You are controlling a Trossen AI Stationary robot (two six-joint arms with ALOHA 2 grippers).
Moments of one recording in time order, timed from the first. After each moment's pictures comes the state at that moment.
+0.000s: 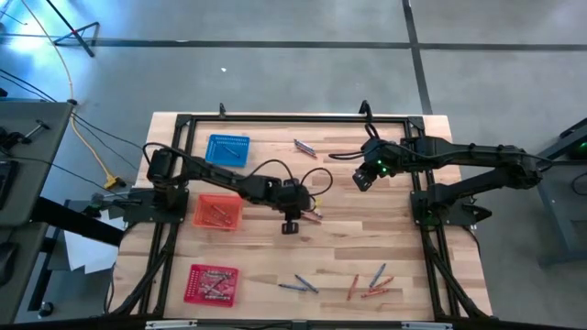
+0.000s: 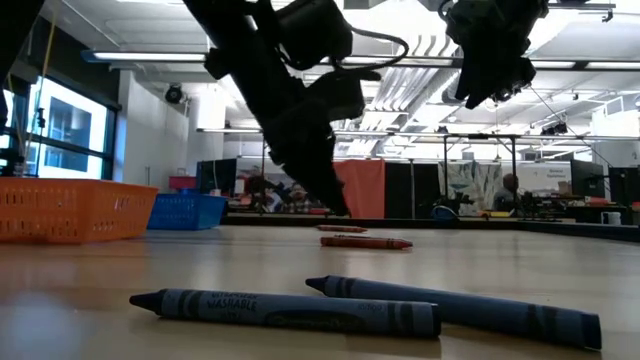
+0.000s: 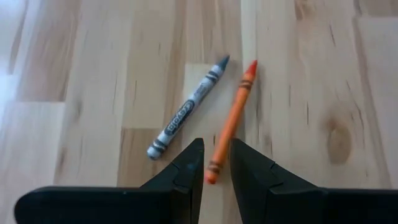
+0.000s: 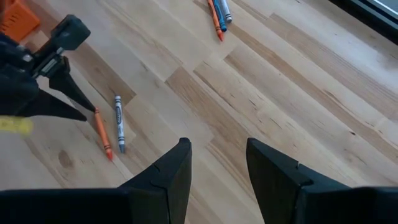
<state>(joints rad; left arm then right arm) -0.06 1.94 1.20 -0.23 -0.05 -0.03 -0.11 1.13 1.06 -0.97 0.23 0.65</state>
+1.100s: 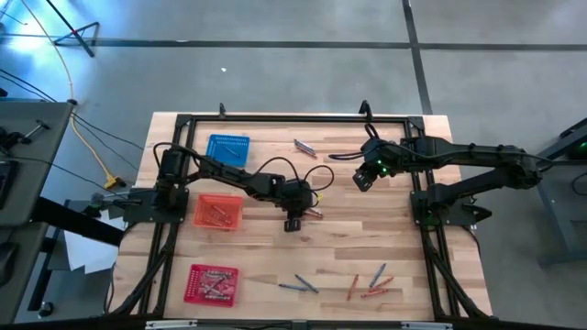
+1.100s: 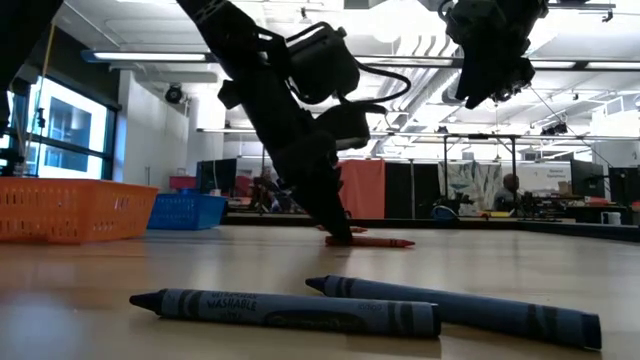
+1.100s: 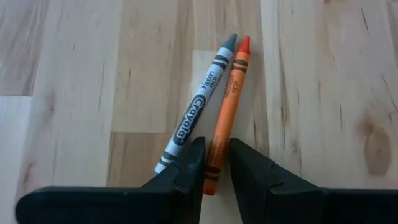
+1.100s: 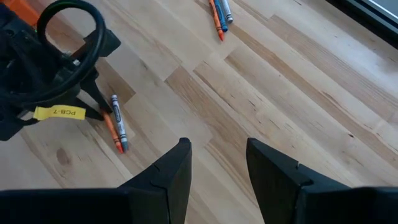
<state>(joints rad) -0.01 2.03 1.21 -0.20 0.05 -0.02 -0.11 1.13 1.06 -0.97 0.23 0.63</state>
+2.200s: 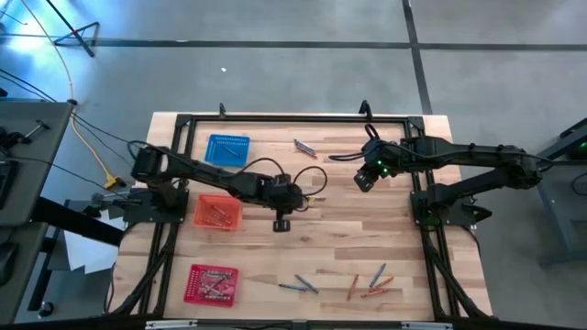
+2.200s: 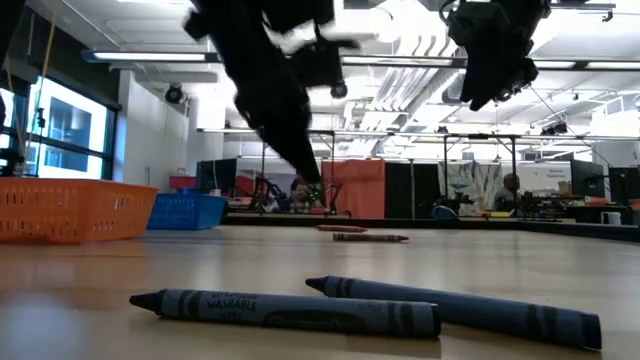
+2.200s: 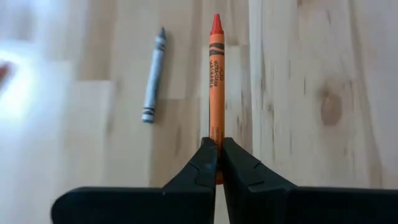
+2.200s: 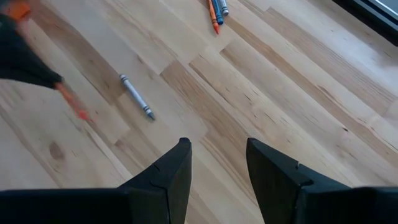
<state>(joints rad) -0.09 1.81 1.20 -0.41 -0.15 -0.02 -0.11 1.13 1.06 -1.00 0.23 0.63</state>
